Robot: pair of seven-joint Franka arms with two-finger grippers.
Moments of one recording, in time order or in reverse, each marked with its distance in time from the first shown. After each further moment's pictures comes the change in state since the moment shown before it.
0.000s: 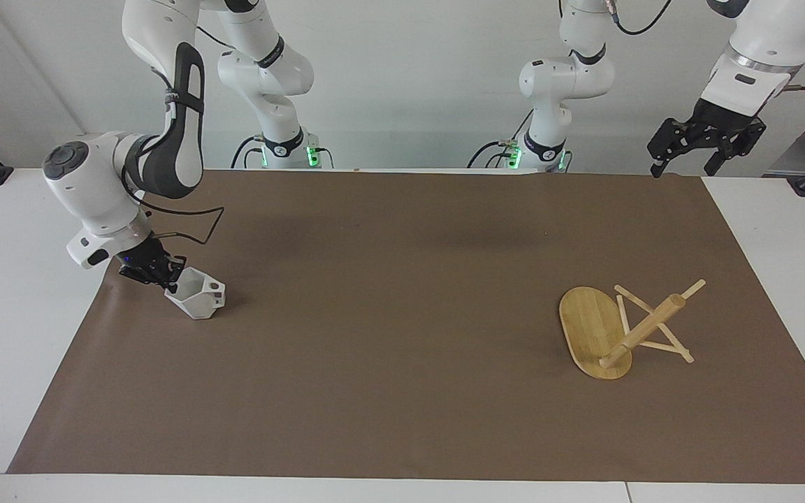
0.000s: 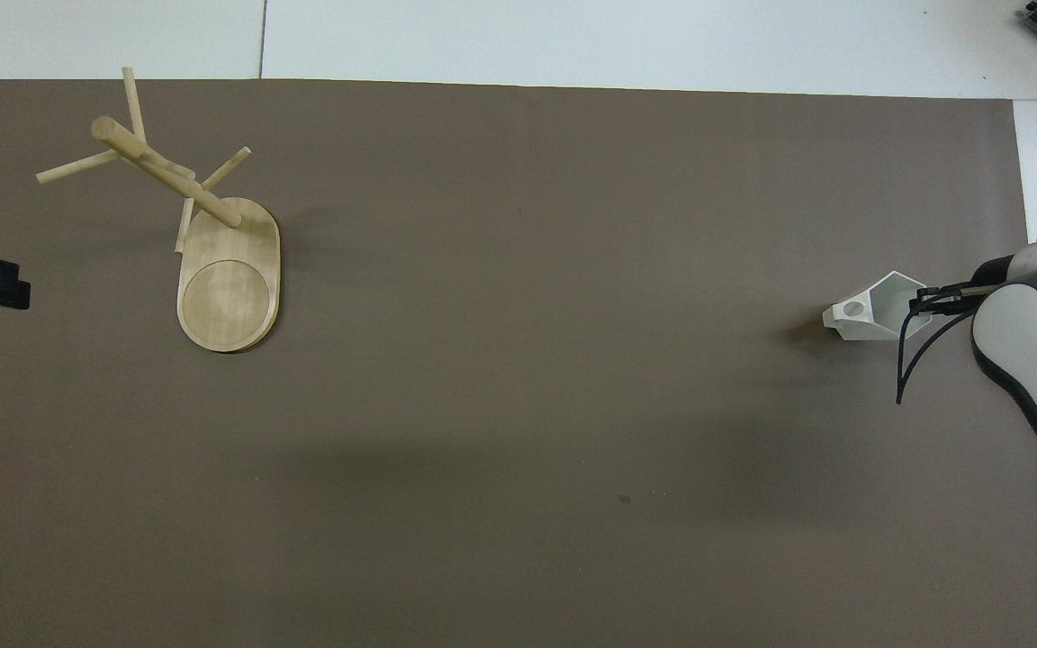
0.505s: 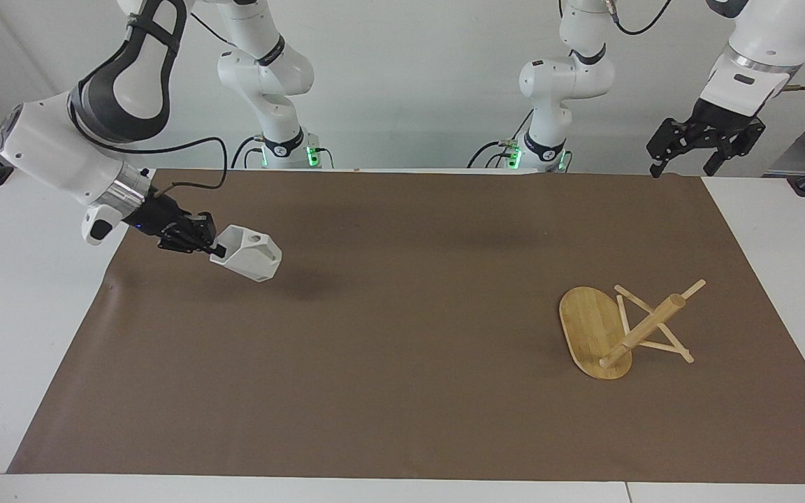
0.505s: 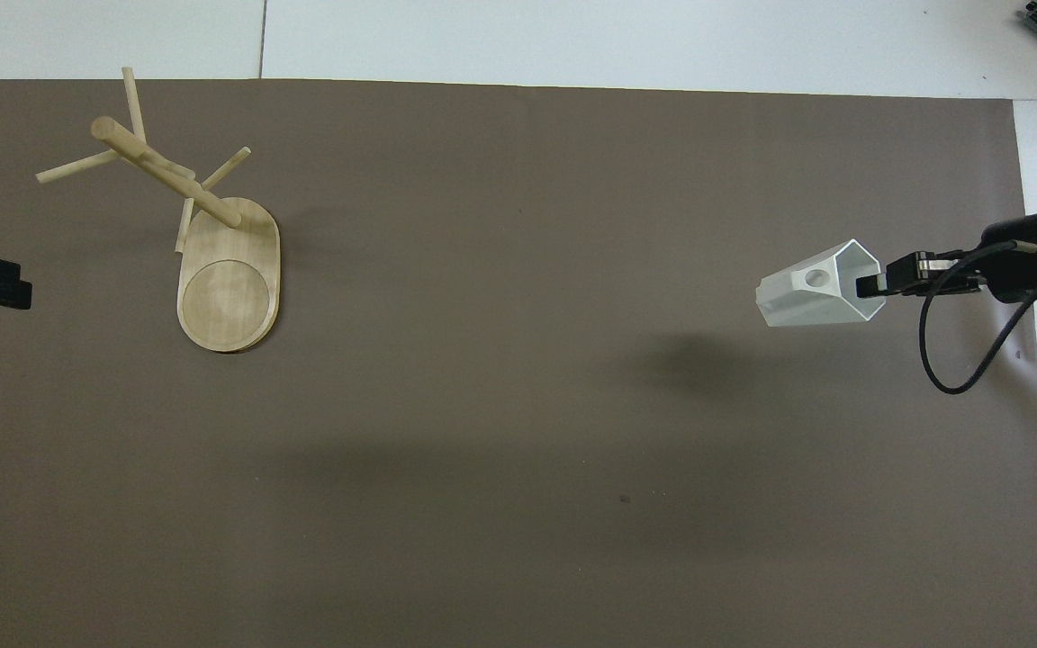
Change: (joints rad) left arm 0.000 0.000 -0.003 0.000 0.000 0.000 0.000; right arm 0.017 -0.065 0.052 0.186 0.431 -0.376 0.000
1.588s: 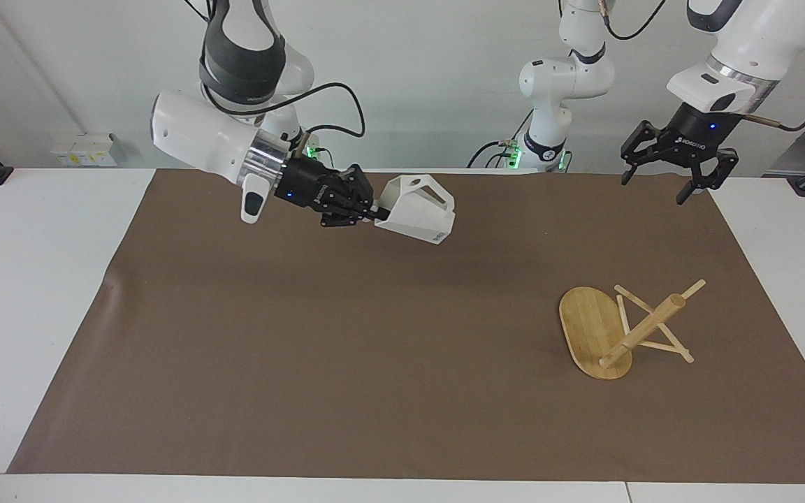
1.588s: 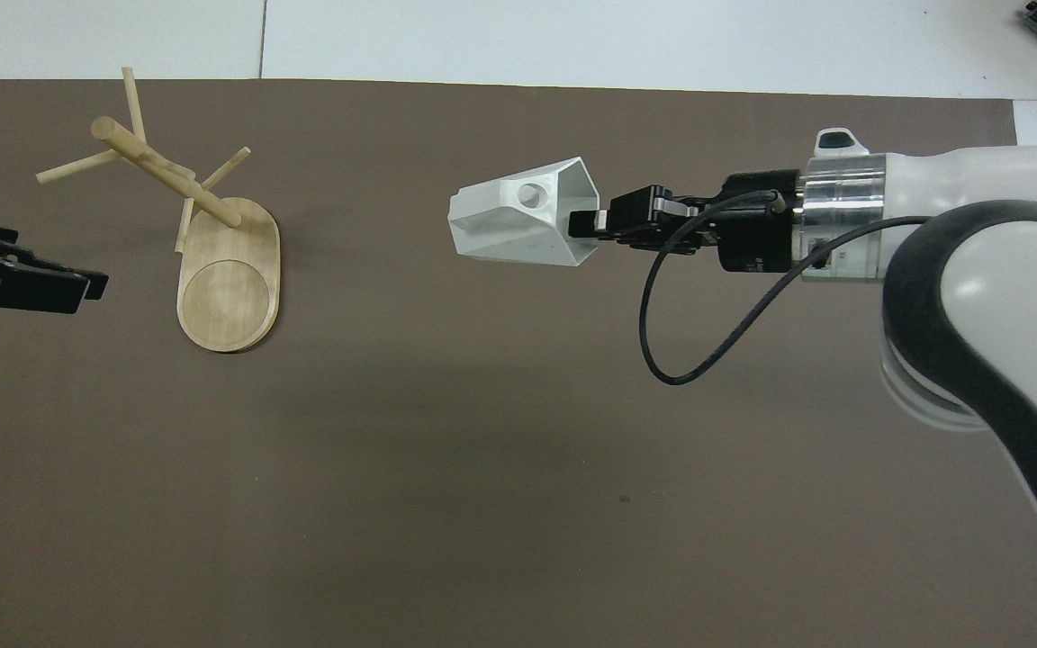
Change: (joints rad) left arm -0.004 -0.021 -0.015 -0.110 -0.186 0.213 0.515; right arm 0.037 -0.014 0.420 0.001 0.503 0.358 0.176
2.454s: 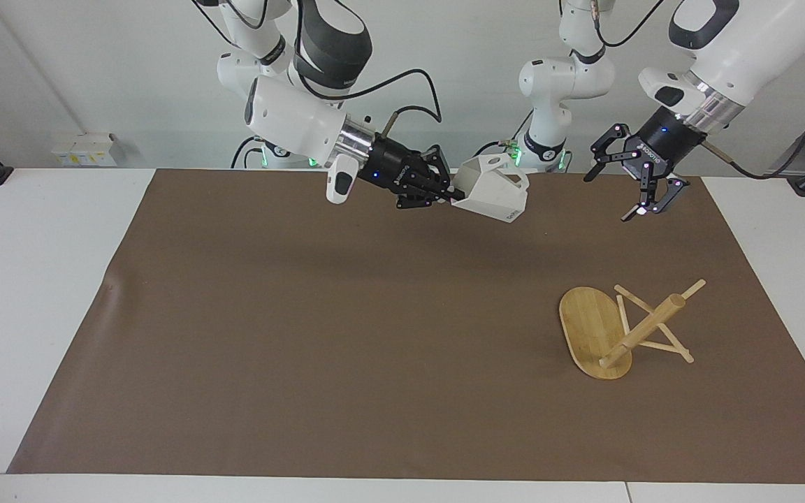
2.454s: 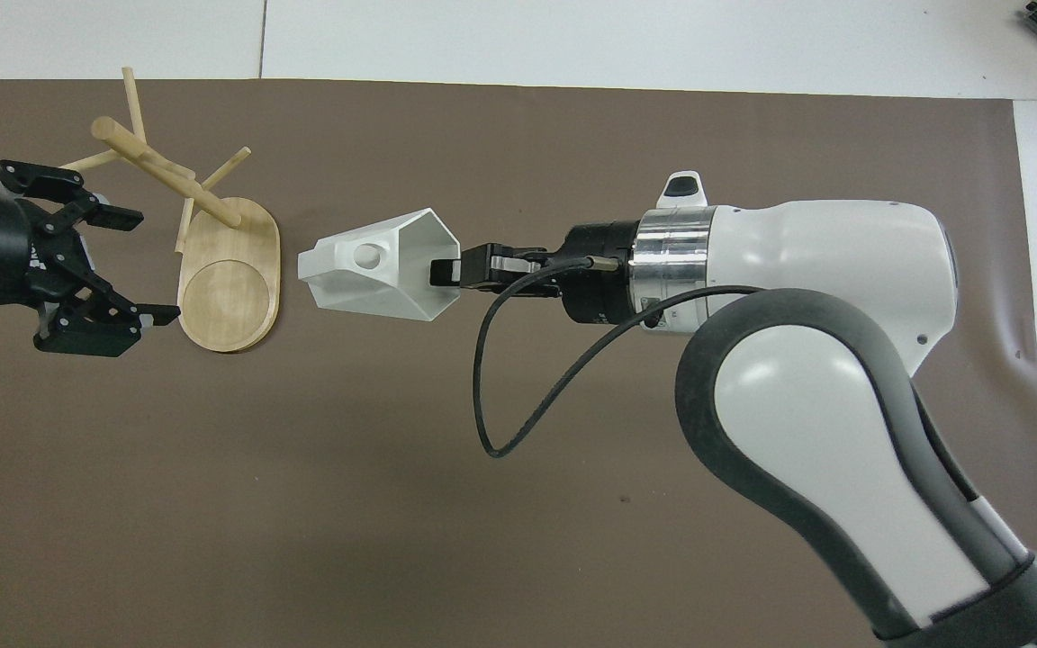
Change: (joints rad) left arm -0.023 -0.007 0.002 -0.083 -0.261 0.060 0.688; right arm 0.040 0.018 0.183 -0.003 0.001 0.164 0.039
